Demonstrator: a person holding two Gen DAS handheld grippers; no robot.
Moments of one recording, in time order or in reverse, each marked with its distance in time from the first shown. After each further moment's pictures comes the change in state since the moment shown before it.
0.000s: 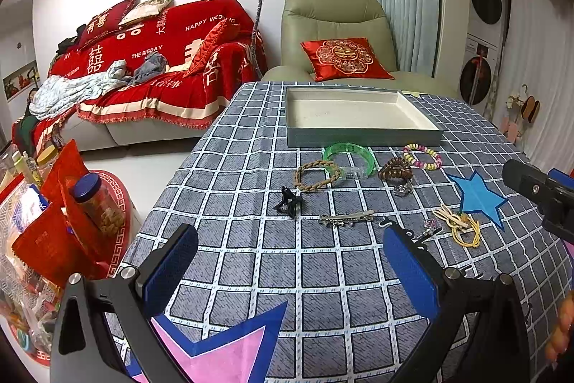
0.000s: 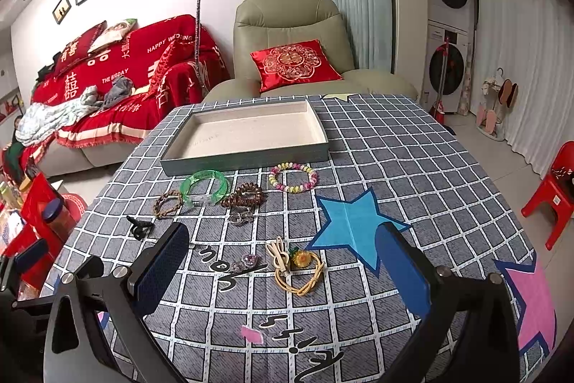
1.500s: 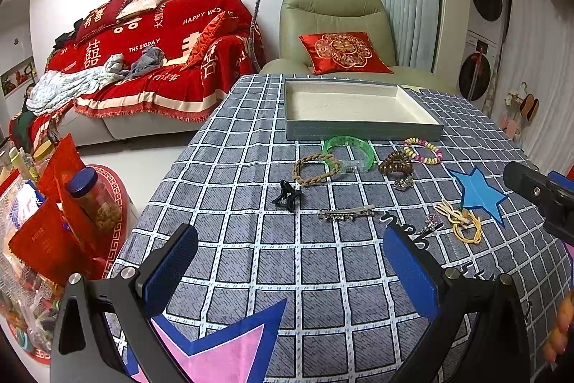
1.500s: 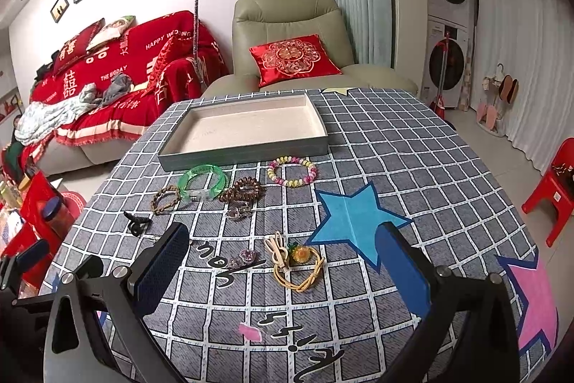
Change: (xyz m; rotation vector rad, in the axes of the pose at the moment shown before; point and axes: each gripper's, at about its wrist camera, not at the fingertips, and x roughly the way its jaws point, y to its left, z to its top) left arm 0.008 0.000 0.001 -0.004 0.030 -0.012; right arm 0.003 0.000 -0.005 0.005 0.022 -0.002
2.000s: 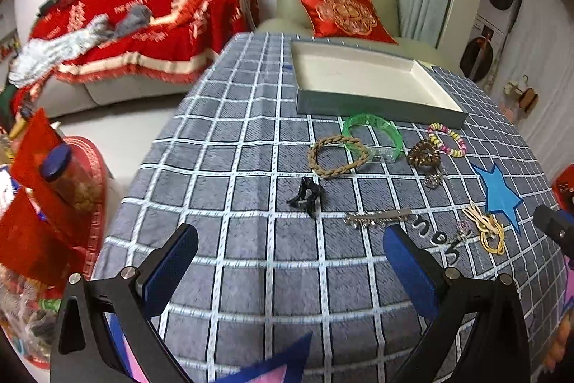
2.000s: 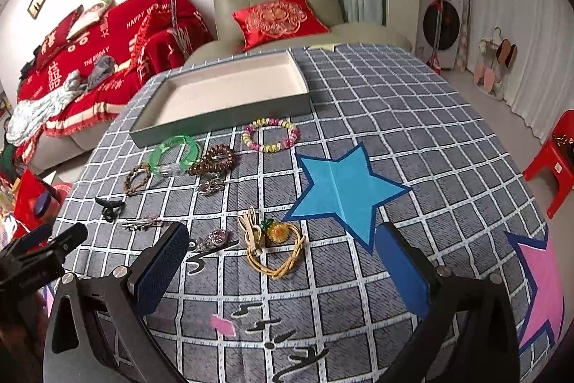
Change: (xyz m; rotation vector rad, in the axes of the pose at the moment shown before) left arm 0.070 0.034 0.025 -0.046 0.187 -0.078; right arm 0.045 -0.029 -0.002 0.066 0.171 -0.005
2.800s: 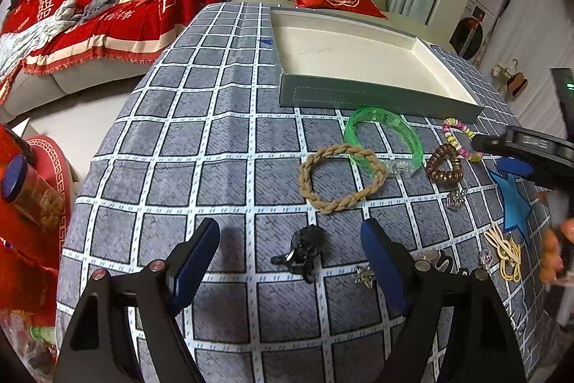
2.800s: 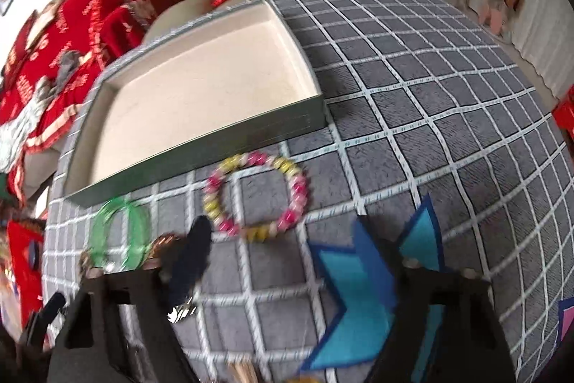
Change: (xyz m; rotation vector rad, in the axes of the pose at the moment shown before) left arm 0.070 -0.002 0.034 0.027 0.114 -0.082; right arm 0.155 -0.011 0.089 0.154 0.258 -0.010
